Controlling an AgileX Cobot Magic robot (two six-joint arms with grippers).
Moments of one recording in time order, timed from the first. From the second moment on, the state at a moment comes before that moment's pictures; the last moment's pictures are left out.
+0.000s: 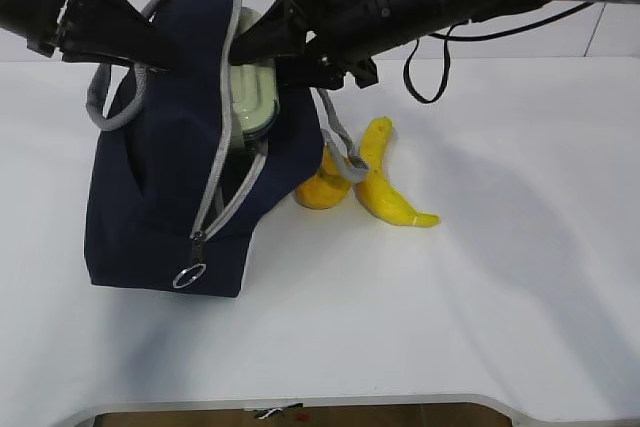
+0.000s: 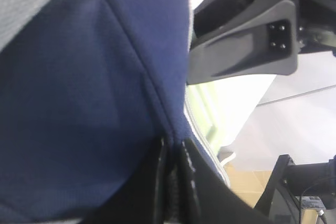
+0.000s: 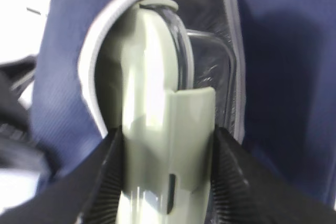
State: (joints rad) left arm -0.11 1.70 -1.38 -1.01 1.17 0.70; right arm 0.34 2.01 -1.65 1.21 0.92 -0.57
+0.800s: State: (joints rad) left arm -0.11 1.76 -1.38 -1.01 1.16 0.72; right arm 0.35 2.26 -1.68 1.31 0.89 -0.61
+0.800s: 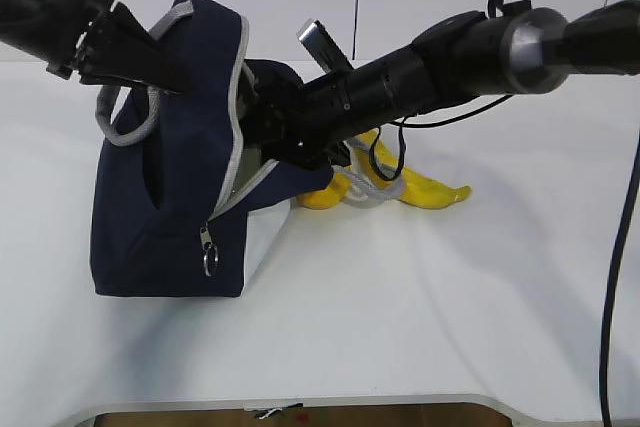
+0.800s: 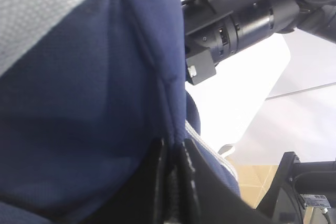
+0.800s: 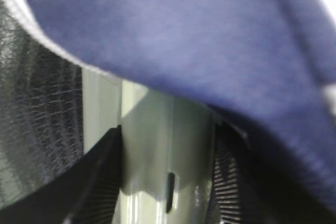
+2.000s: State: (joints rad) left arm -0.11 1.77 -1.38 -1.00 1.16 0.72; right arm 0.31 2.26 -1.82 1.23 1.10 -0.70
